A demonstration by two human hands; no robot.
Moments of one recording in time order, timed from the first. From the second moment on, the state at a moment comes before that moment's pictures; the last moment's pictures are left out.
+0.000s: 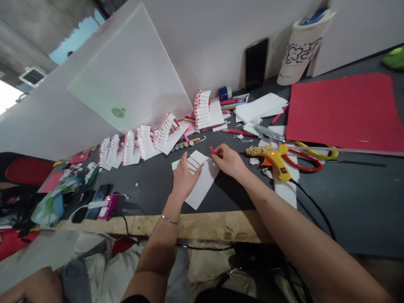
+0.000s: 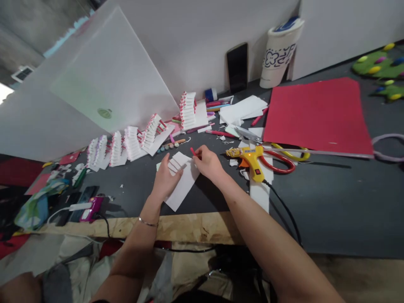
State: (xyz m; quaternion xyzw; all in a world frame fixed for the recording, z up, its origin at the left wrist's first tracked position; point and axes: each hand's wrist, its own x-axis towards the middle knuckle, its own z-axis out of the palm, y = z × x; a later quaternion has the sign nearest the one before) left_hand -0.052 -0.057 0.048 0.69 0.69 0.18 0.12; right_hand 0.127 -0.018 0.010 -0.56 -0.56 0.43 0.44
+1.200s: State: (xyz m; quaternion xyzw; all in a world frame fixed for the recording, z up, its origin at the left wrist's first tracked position) left_hand -0.062 -0.056 0.040 0.70 0.65 0.25 0.12; right_hand 0.128 -0.035 0.029 -0.56 -0.72 0.29 0.30
